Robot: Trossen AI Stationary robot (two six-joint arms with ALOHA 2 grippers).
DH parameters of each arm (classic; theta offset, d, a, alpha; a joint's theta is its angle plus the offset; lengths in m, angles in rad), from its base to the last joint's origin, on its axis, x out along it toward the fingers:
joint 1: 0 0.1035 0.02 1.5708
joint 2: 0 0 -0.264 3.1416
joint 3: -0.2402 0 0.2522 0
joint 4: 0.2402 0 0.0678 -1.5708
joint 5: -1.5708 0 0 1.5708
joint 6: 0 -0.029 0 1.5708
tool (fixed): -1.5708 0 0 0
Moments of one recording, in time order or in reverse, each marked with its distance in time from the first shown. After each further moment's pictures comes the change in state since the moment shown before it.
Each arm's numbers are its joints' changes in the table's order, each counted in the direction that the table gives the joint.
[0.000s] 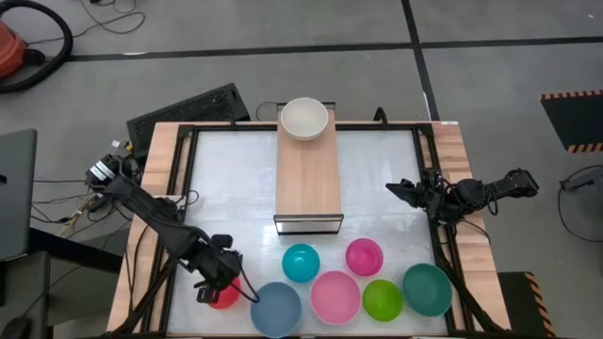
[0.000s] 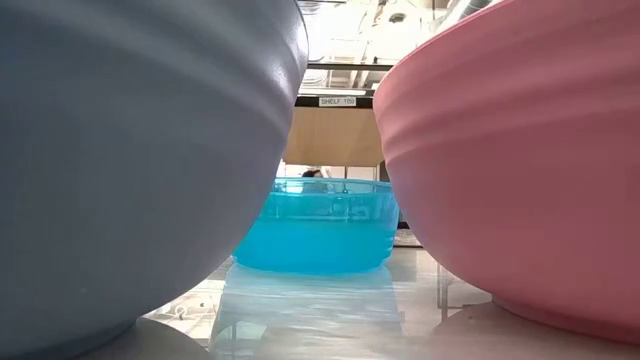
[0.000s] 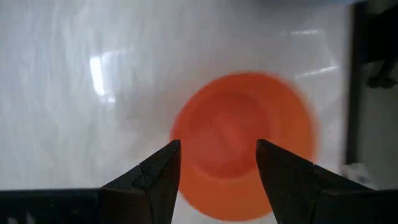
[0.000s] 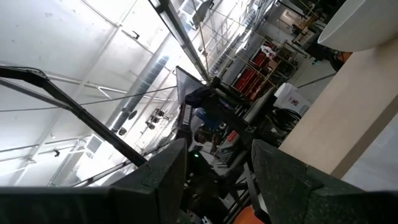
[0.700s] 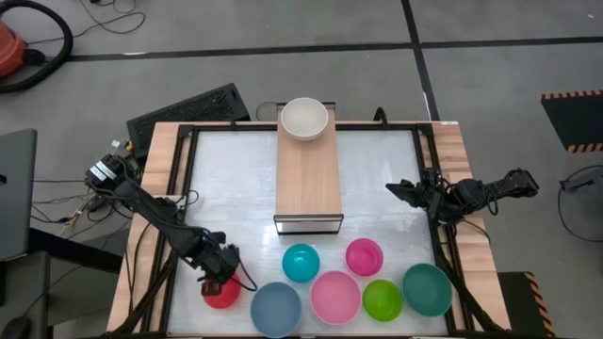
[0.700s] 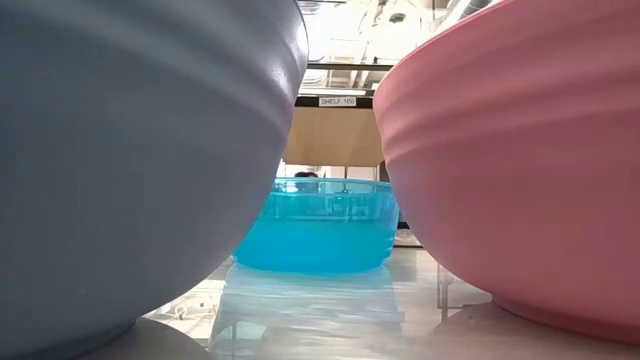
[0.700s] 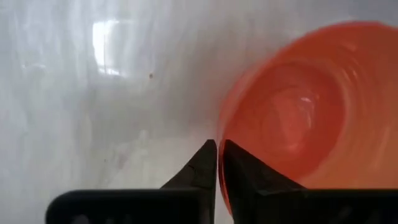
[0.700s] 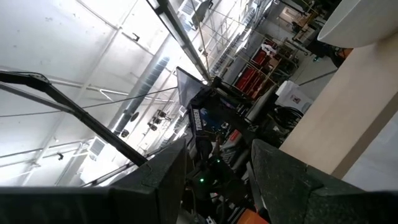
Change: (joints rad) left arm 0.013 -0.001 0.205 -0.151 0.012 0.155; right arm 0.000 0.000 0.000 -0.001 0.000 -0.026
